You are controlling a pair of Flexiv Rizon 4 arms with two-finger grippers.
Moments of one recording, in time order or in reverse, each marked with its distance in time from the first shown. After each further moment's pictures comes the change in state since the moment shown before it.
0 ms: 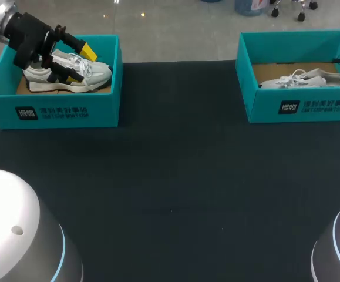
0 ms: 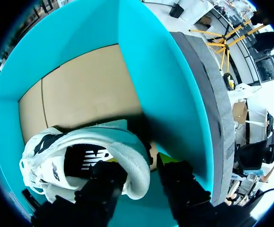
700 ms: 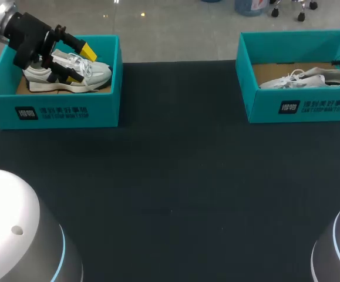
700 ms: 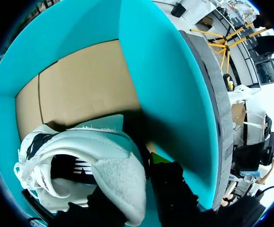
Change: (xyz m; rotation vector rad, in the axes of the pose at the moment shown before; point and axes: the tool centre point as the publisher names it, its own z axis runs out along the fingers) left arm 0.000 0.000 0.000 0.000 0.000 0.000; right arm -0.001 -0.002 0.008 0.020 -0.022 -0.023
